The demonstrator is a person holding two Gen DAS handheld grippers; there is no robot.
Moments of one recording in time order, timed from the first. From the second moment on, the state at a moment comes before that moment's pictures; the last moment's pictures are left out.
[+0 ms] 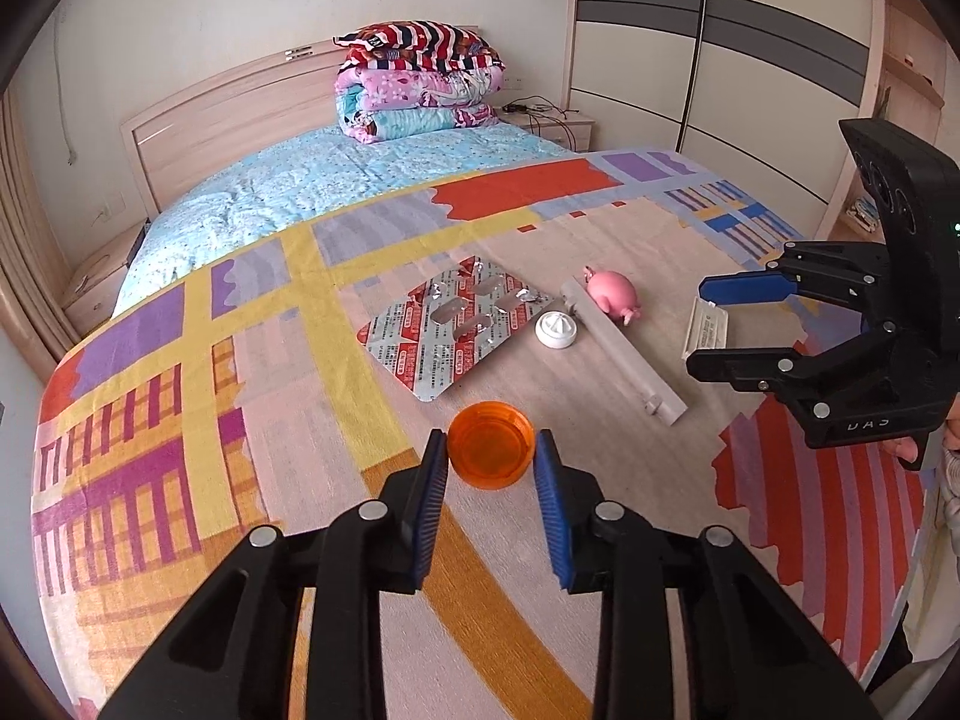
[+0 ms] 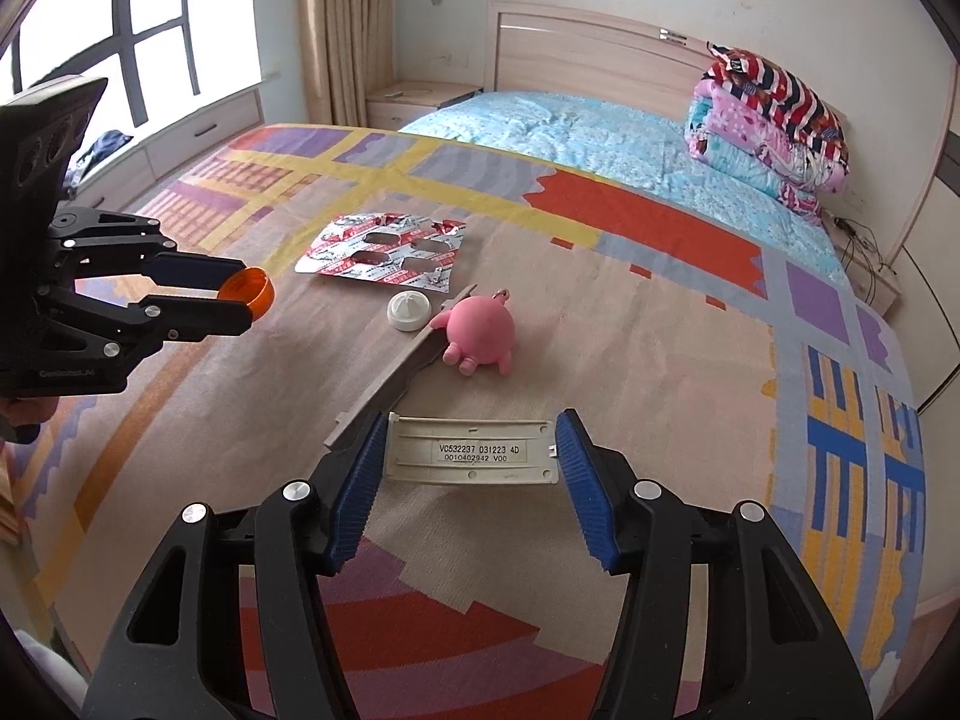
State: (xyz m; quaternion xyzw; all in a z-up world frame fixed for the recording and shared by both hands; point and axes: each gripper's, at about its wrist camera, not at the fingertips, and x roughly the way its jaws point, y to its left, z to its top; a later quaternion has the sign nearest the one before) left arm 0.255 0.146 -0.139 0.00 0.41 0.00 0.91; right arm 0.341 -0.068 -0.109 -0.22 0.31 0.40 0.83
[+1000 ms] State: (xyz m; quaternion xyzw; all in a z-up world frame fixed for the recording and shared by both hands) left arm 0.122 0.054 -0.071 0.02 0.35 0.00 0.94; right arm 0.199 -0.140 -0.049 -0.22 0.24 0.41 0.85
